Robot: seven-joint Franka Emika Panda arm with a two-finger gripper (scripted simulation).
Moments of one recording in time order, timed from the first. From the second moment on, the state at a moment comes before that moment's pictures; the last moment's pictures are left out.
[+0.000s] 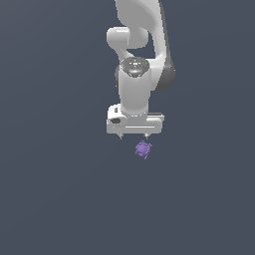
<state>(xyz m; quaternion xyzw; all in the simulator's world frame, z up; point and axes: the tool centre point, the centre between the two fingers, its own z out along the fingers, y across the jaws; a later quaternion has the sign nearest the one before) 0.005 0.025 0.174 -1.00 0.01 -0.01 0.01</state>
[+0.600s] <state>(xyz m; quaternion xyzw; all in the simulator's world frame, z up) 0.005 0.017 0.169 -1.00 -0.02 -0.01 0.00</state>
